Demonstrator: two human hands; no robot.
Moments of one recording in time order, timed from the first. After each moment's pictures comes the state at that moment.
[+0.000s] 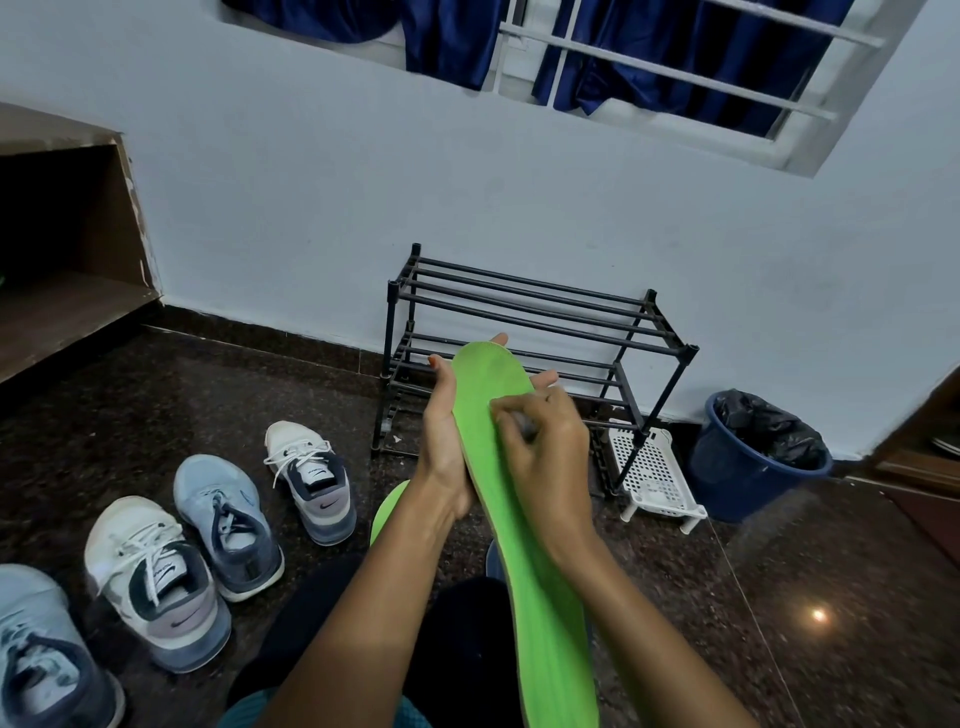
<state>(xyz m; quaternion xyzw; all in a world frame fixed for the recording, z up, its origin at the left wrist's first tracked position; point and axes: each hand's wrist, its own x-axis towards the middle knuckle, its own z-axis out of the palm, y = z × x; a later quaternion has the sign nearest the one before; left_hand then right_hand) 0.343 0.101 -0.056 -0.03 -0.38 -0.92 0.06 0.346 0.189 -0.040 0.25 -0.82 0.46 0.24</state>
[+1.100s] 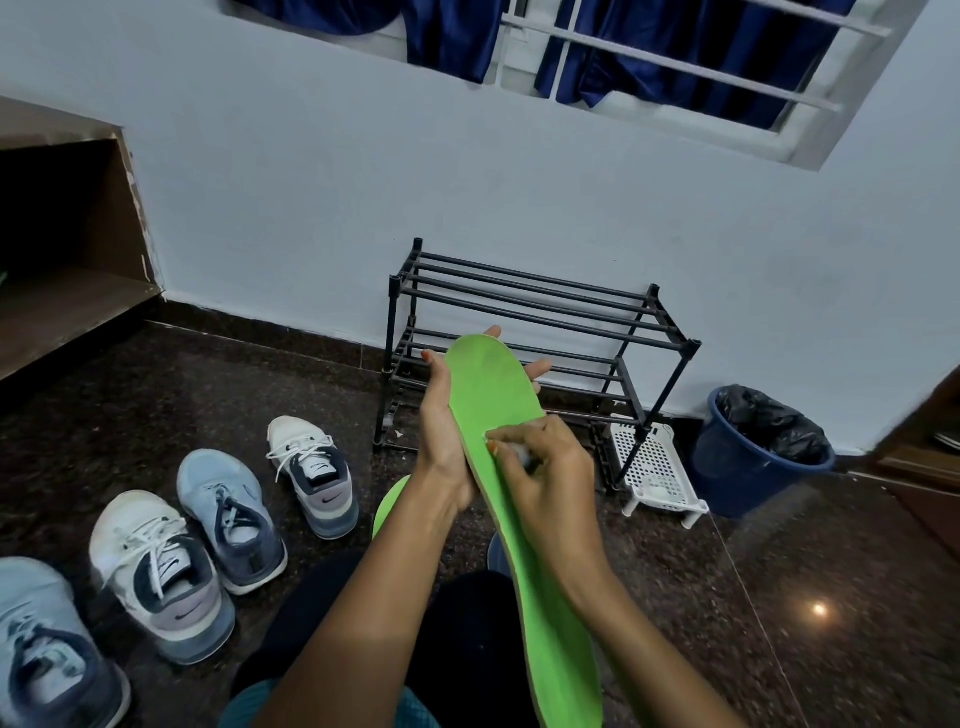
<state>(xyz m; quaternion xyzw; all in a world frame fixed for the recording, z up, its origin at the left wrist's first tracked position) 0.341 0.099 -0.058 -0.03 -0.38 -0.92 0.08 0.366 0.200 -0.053 0.25 -0.83 0.47 0.19</state>
